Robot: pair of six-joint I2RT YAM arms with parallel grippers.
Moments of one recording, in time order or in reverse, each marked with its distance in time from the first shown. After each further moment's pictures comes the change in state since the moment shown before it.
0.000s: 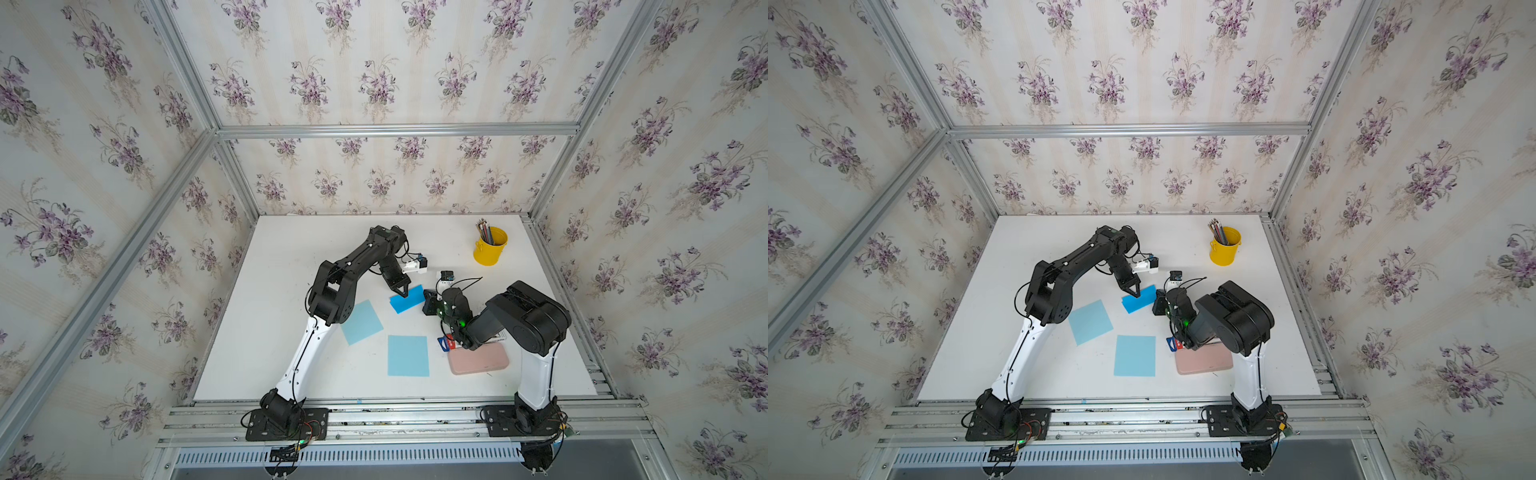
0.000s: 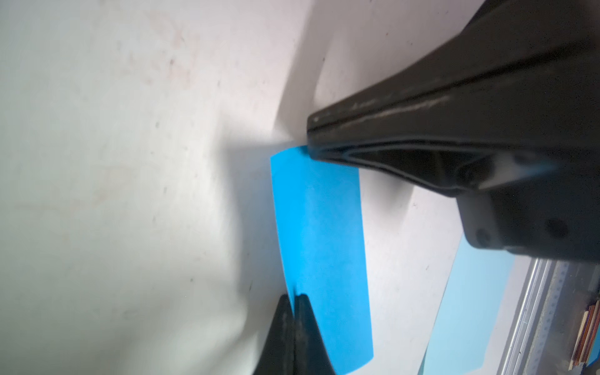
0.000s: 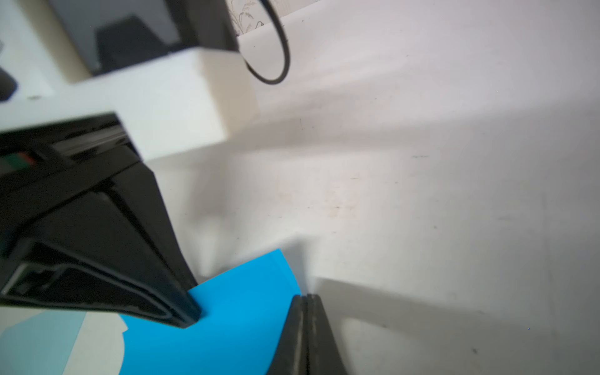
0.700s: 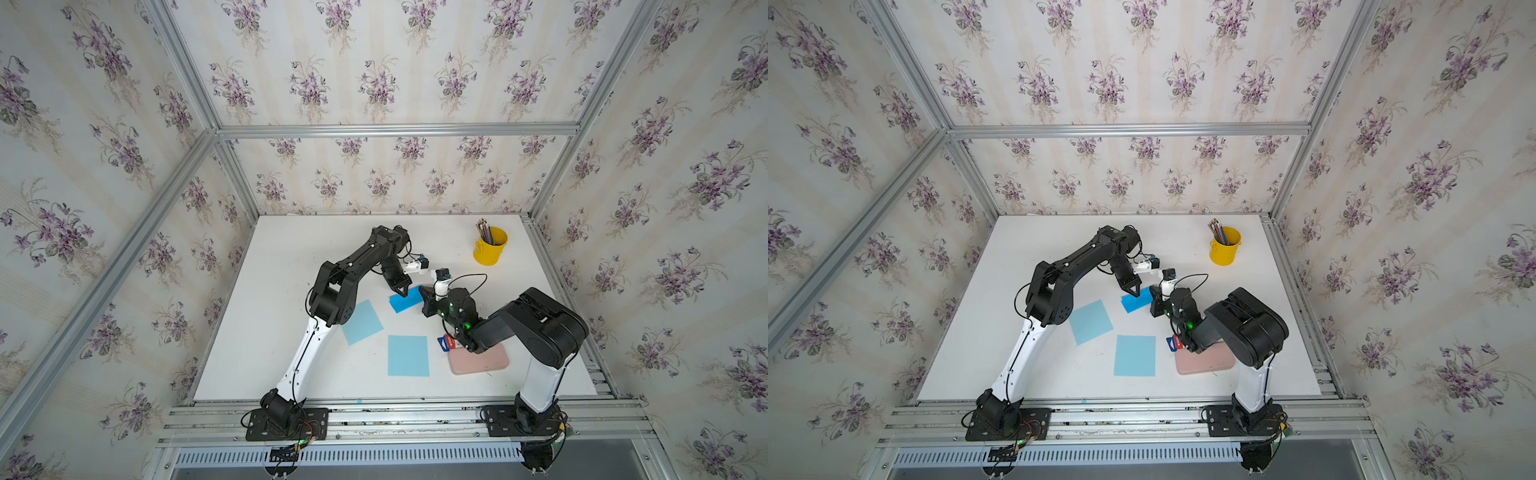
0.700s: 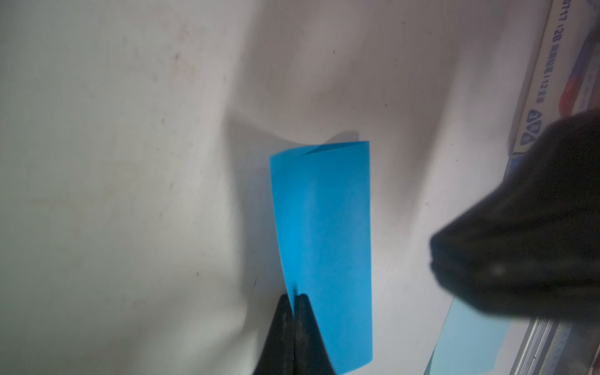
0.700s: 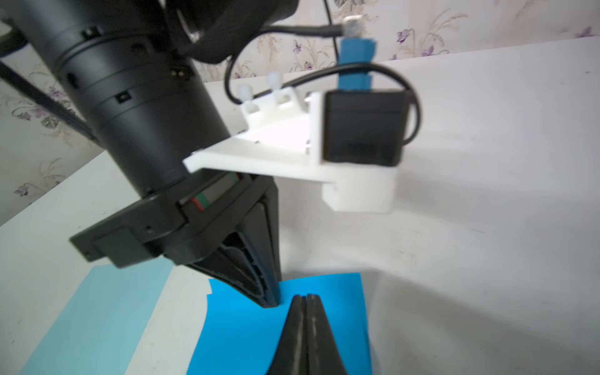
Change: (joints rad) left arm -0.021 -0.016 -0.004 0.007 -0.070 -0.019; right arm 0.035 -0.101 -0.042 0.085 -0.132 -0.203
